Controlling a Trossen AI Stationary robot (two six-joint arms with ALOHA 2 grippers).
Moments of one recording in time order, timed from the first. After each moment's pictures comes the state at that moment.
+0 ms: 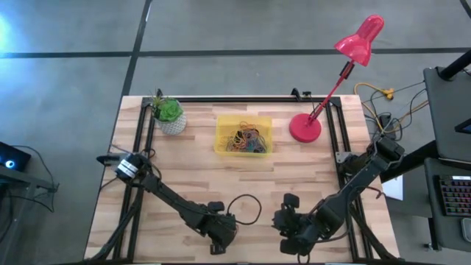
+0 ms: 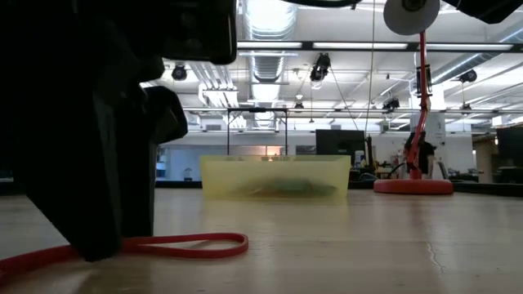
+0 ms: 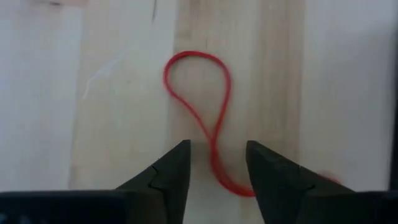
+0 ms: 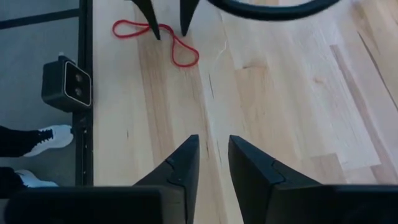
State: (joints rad) left arm -0.59 2.04 1.40 -0.49 -0.09 -0.70; right arm 0.78 1.71 1.28 -0.65 0.47 0.88
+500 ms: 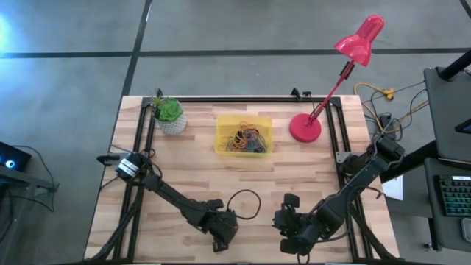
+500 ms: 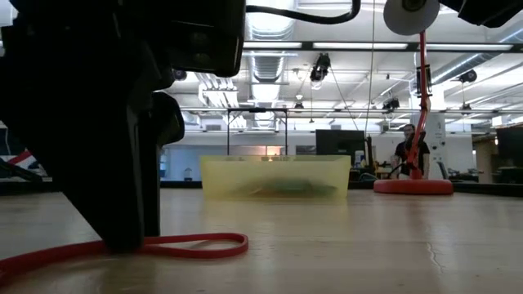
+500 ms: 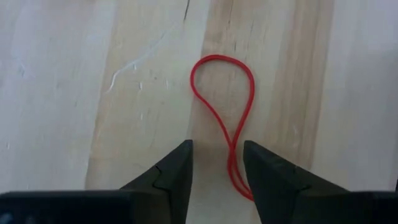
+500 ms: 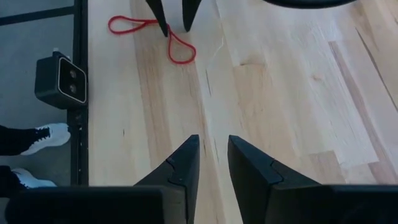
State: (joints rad) left arm -0.57 2.06 1.40 -0.52 -0.08 -0.78; right arm 0.78 1.71 1.27 -0.65 0.47 0.88
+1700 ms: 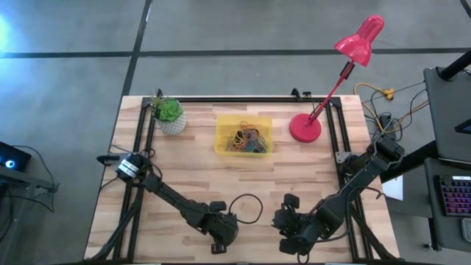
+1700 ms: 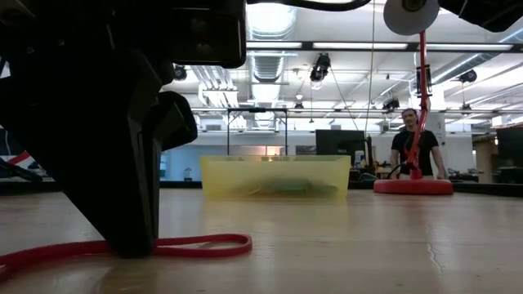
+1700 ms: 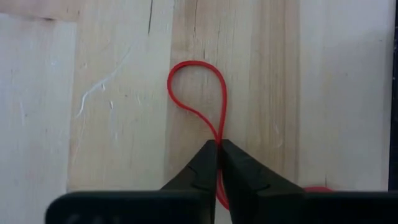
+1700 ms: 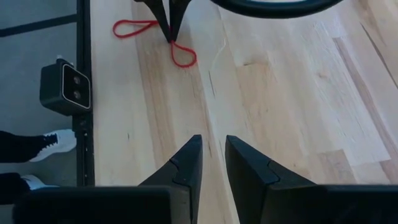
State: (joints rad) left arm -0.59 2.08 1.38 -0.47 -0.05 -0.67; right arm 0.78 1.71 1.25 -0.61 0.47 0.91
